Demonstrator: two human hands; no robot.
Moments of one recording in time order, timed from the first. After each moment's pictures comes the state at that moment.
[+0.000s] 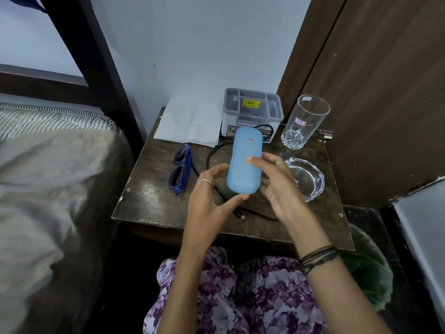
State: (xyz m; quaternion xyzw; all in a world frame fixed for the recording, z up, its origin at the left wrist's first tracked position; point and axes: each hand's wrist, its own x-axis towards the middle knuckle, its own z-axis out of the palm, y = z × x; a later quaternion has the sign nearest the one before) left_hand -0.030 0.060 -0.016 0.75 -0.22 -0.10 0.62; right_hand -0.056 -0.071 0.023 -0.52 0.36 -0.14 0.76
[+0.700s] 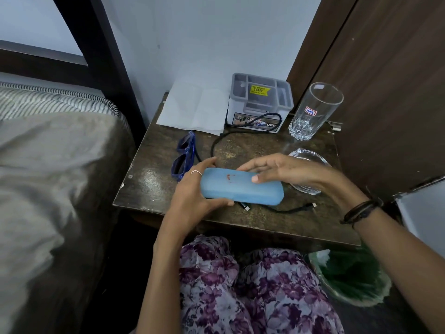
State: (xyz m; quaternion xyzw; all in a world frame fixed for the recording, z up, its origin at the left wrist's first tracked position) left_hand 0.000 0.089 -0.031 0.83 -0.26 -0.14 0.47; right_hand -0.045 -0.127 0.024 -0.82 0.06 0.28 0.49
